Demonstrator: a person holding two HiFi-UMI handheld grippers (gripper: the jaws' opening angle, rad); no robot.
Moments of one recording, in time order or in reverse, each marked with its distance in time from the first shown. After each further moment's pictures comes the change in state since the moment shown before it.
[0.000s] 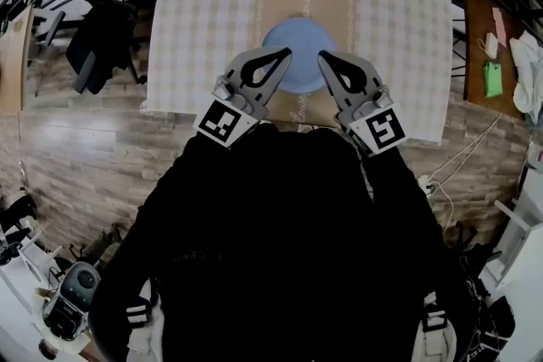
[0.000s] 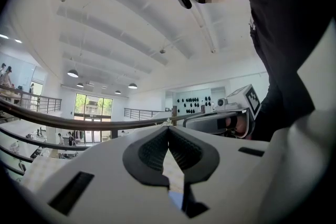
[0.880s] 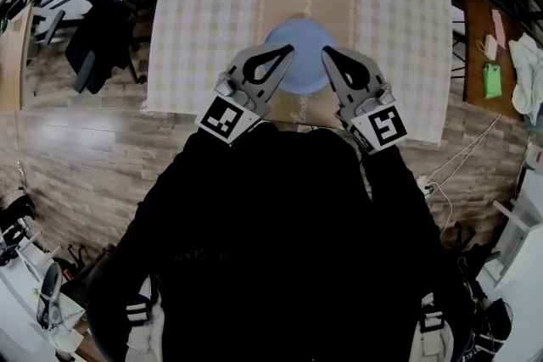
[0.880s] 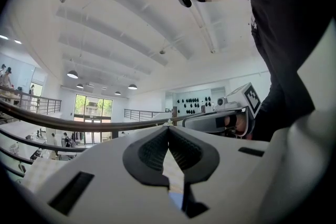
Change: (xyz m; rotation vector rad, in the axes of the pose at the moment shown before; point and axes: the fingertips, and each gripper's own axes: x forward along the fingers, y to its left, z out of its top) left arm 0.002 0.007 0.003 0.006 -0.014 -0.001; right arm 0.005 -0.008 0.003 0.014 0.011 -0.036
